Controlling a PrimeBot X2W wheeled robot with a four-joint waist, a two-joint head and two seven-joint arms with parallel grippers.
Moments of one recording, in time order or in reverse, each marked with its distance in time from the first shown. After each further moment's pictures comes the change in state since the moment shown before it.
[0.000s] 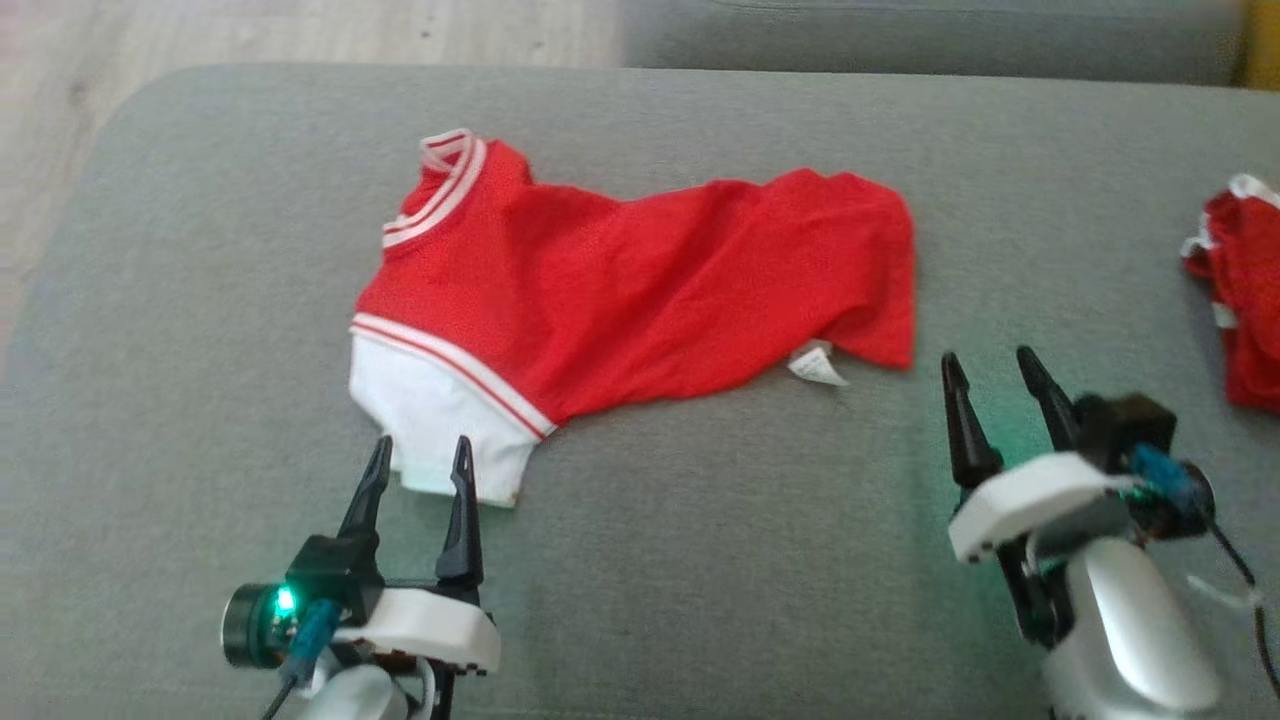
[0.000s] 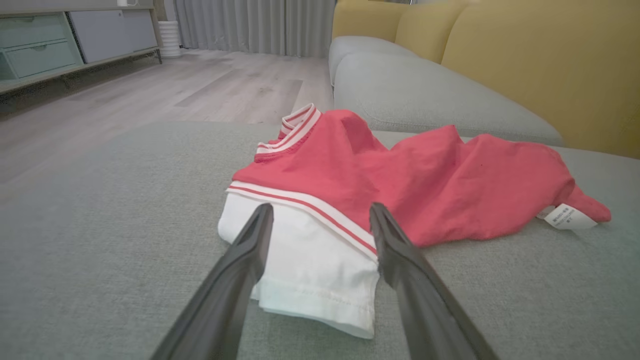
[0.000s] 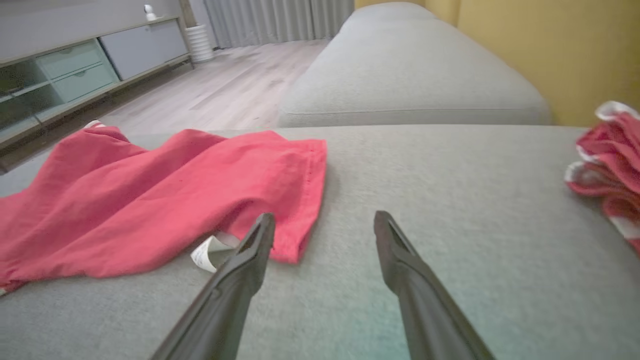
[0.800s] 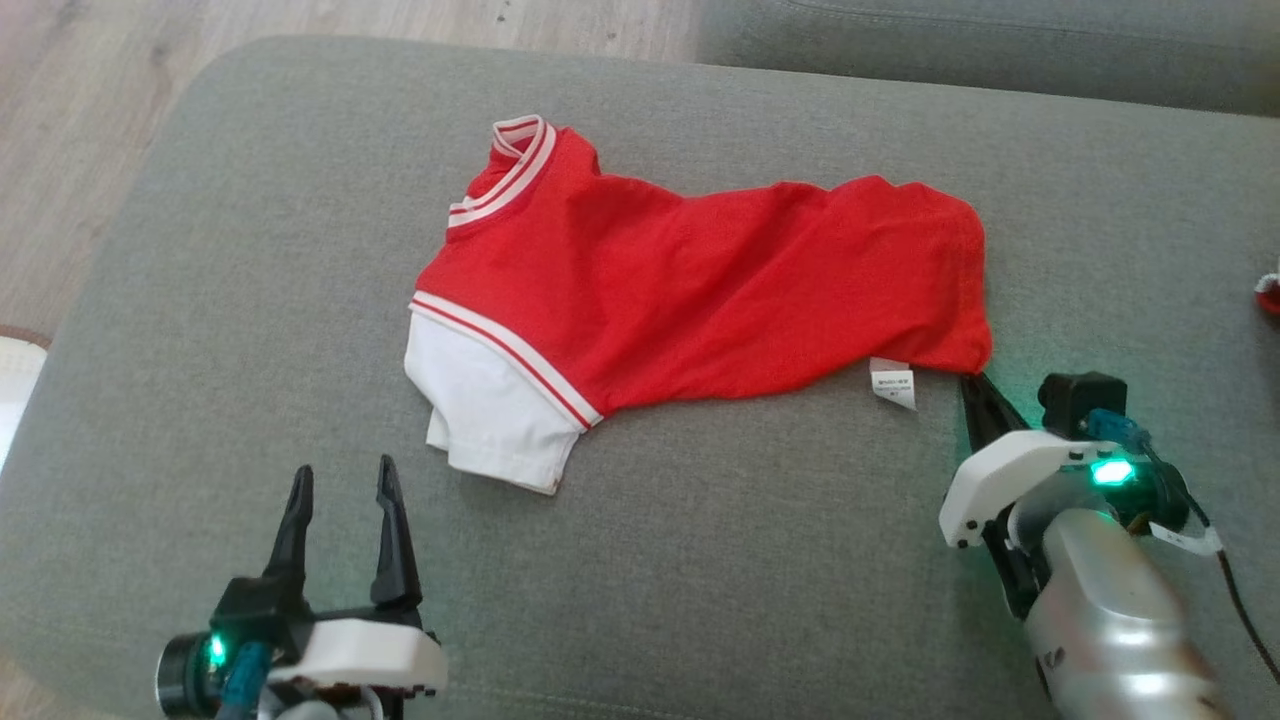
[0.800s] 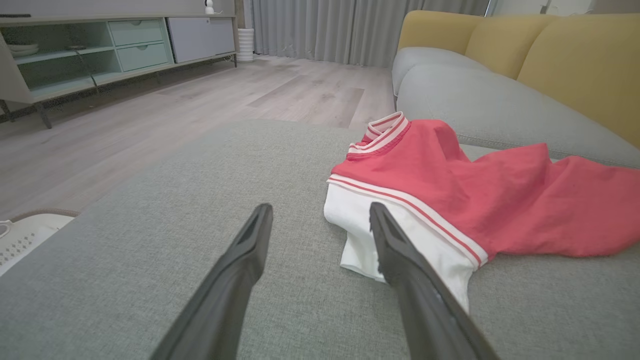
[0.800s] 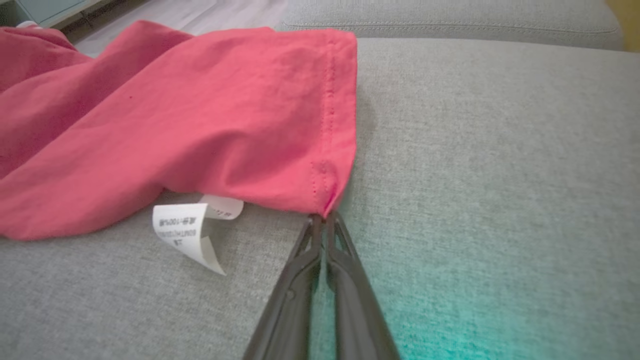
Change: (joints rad) left arm 0.120 0.003 0.157 -0.083 0.034 0.014 -0.001; right arm -0.257 -0.002 -0.063 0.536 -0.102 0.000 -0.060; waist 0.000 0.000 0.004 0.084
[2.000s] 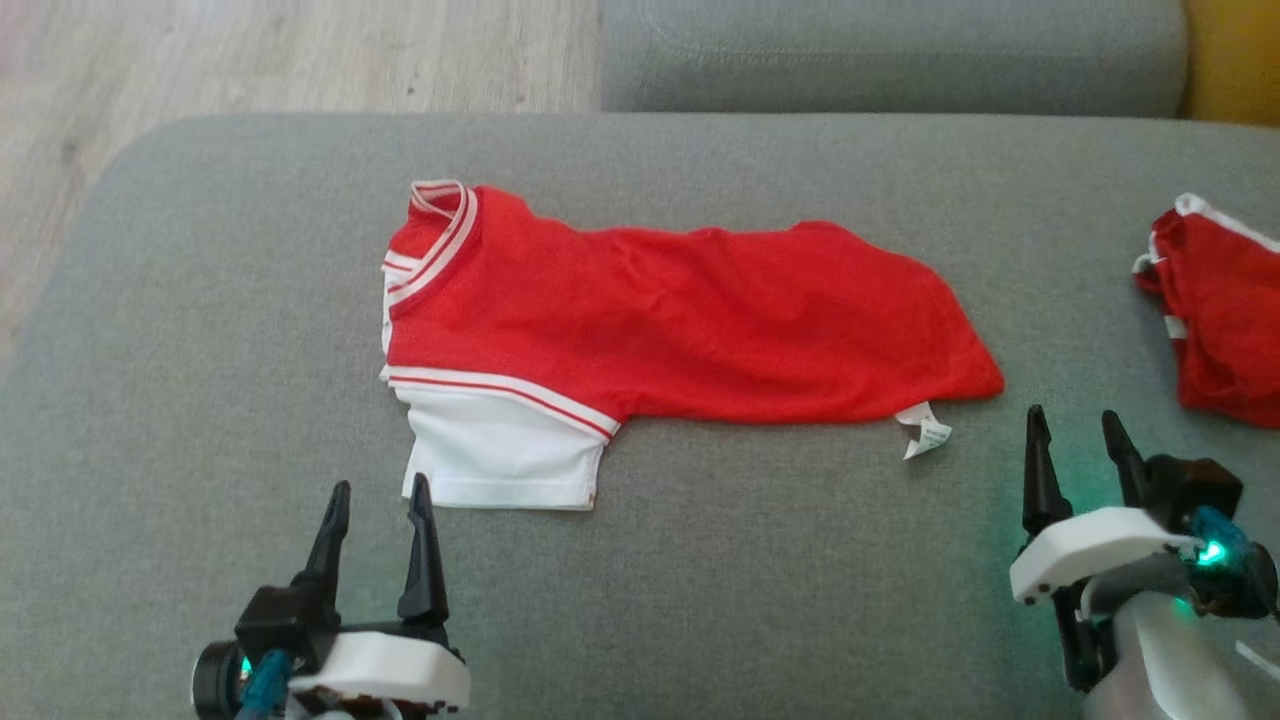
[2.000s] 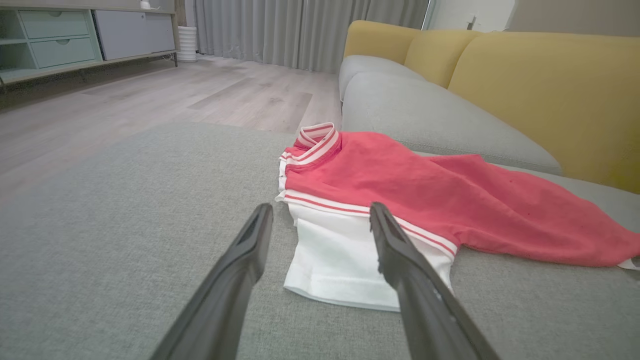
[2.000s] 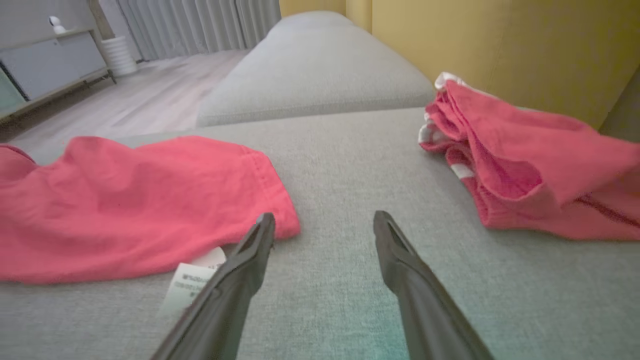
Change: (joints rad) left arm 0.015 -0.060 0.031 0.060 0.029 -0.100 0.000; right arm 0.244 0.001 -0.129 -0.315 0.025 0.000 -0.073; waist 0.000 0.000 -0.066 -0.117
